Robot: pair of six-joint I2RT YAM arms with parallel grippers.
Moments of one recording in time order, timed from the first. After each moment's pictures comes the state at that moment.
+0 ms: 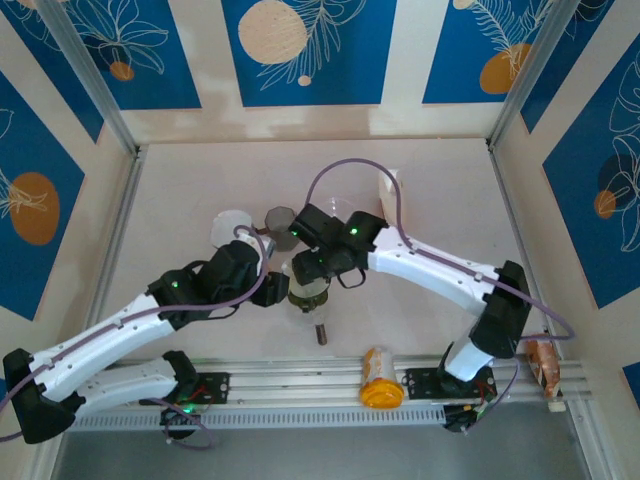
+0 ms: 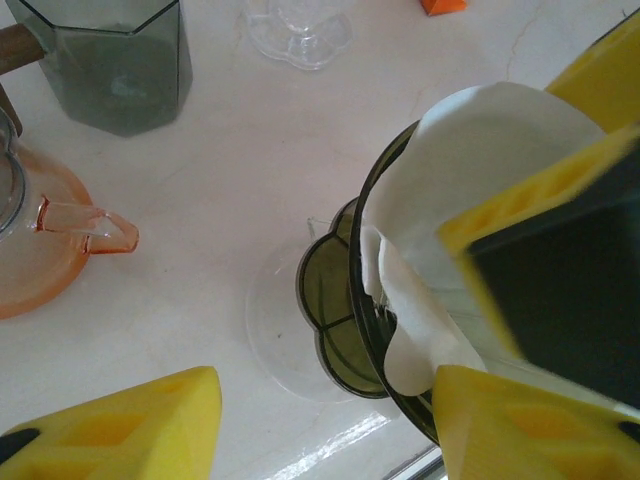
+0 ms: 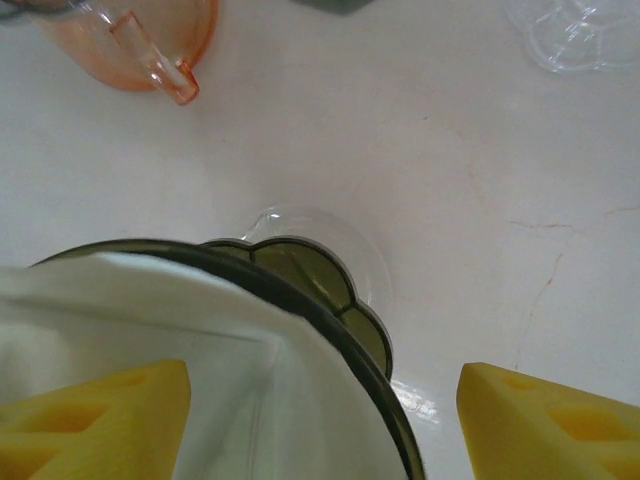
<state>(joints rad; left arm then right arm) -0.91 0.94 0.88 -0.73 -0.09 -0.57 1.01 1.62 1.49 -1.08 0.12 0.58</state>
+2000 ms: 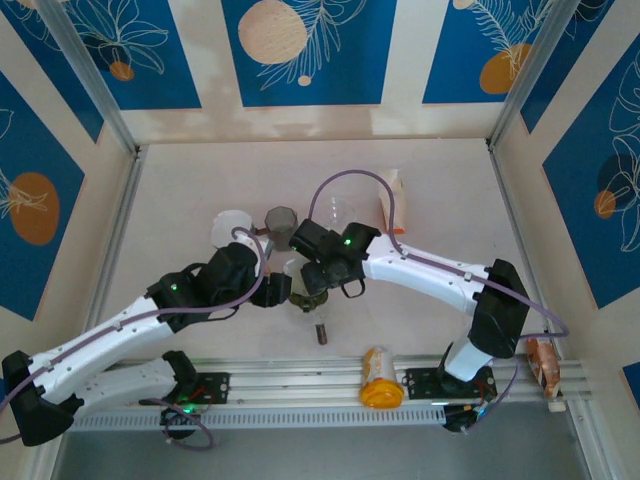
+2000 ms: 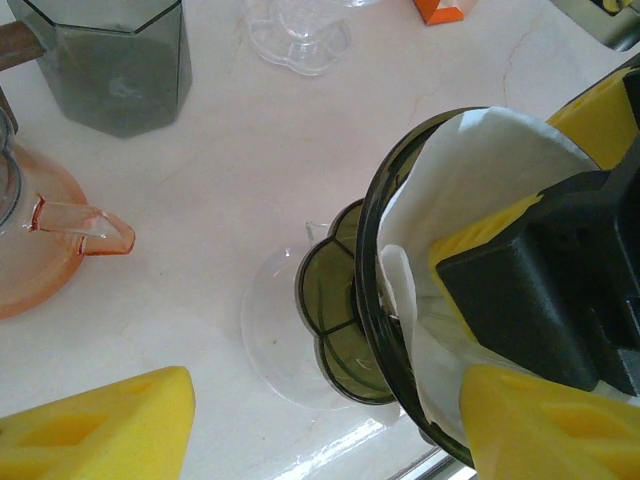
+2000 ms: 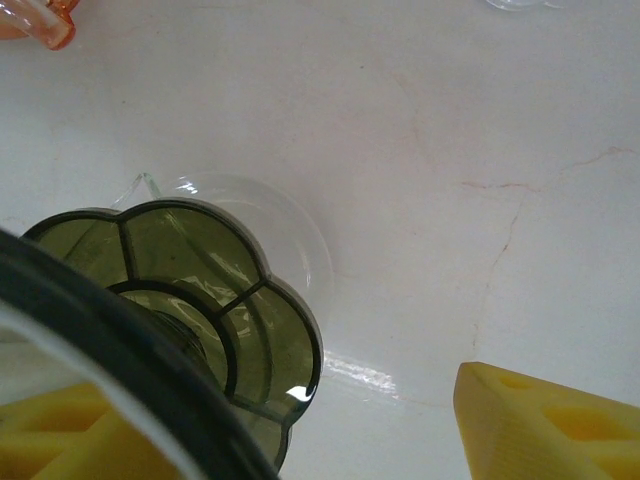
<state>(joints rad) -0.91 0.93 0.85 -0.69 -0.09 -0.59 1.01 1.61 1.38 -1.06 0.20 0.61</state>
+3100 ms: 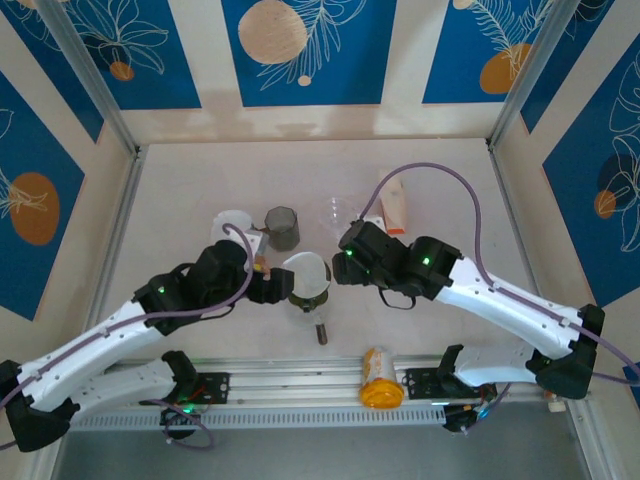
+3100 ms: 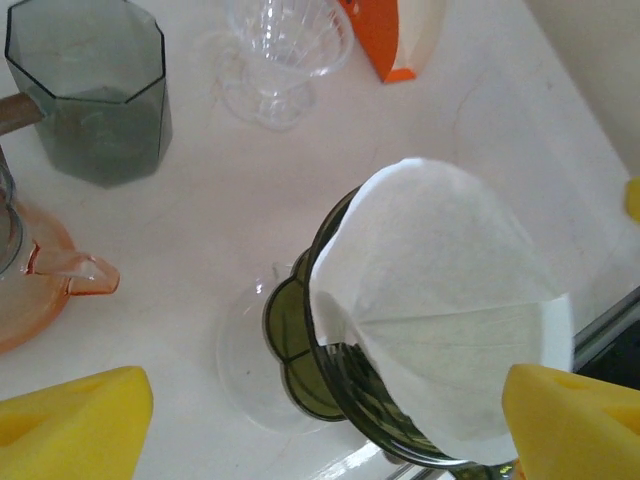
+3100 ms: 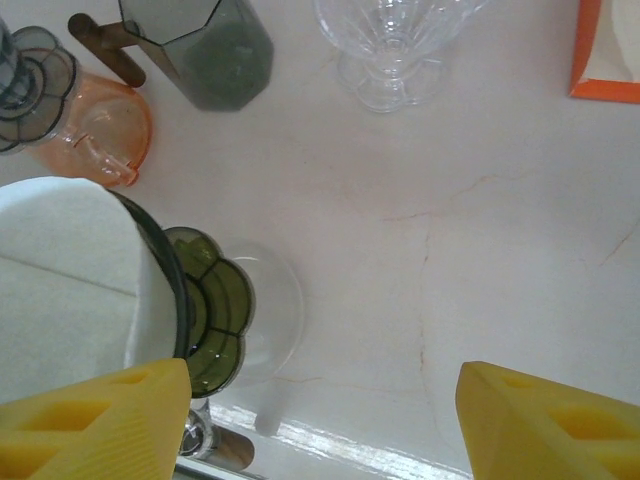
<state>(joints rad) -0.91 0.86 0.89 -0.67 -0.09 -0.59 1.02 1.19 1.24 -1.06 0.34 0.77</state>
